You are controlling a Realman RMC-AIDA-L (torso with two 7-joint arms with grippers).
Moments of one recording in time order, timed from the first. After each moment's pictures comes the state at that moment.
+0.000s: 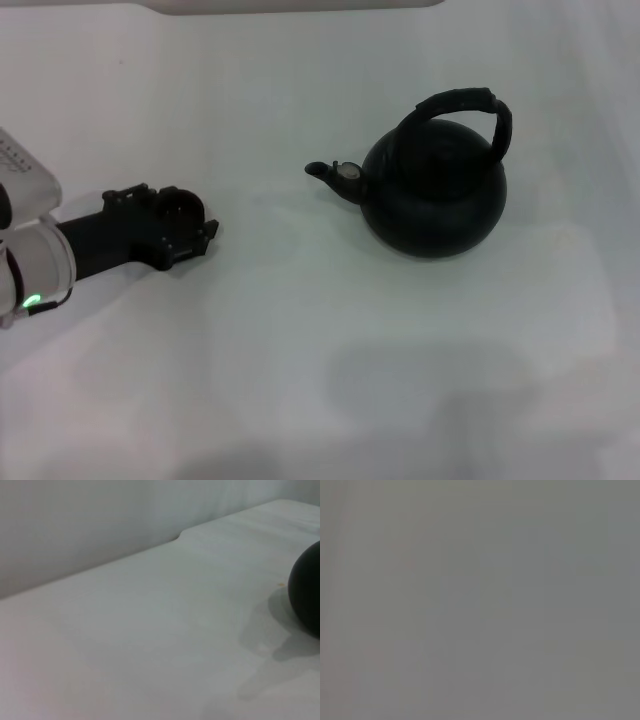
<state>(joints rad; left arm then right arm) -0.17 -2.07 1.49 0.85 1.55 0.81 -1.37 0.47 2.01 -0.77 -0.13 -0.64 -1.07 0.14</state>
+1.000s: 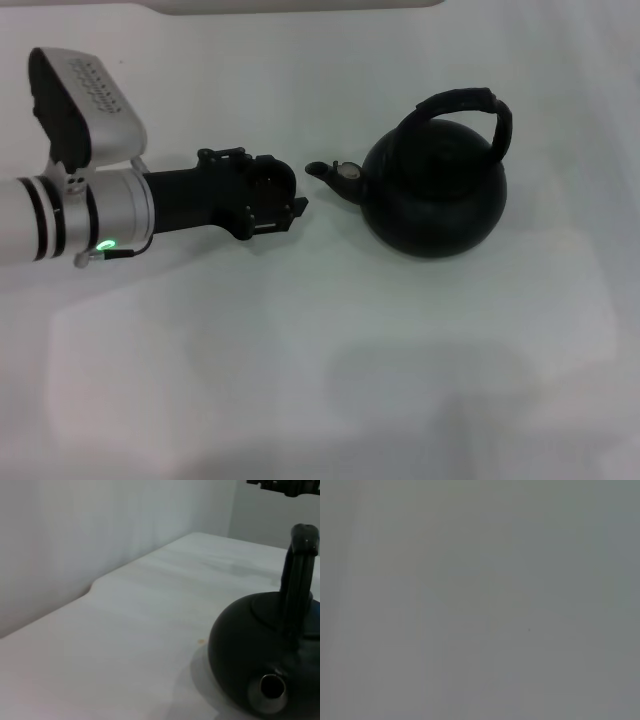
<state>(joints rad) -0.42 -2.07 1.49 0.70 1.53 0.93 -1.34 0.47 2.01 -0.77 -0.12 -0.63 -1.11 0.14</state>
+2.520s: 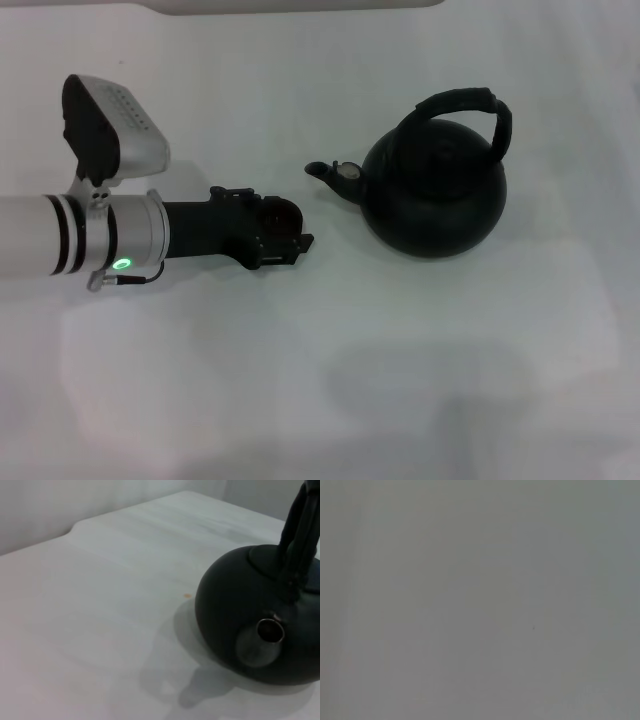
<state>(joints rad) -0.54 -2.07 1.49 0.47 1.53 0.93 -1.37 0.46 2.01 -0.77 -0.07 -0.64 -1.16 0.15</state>
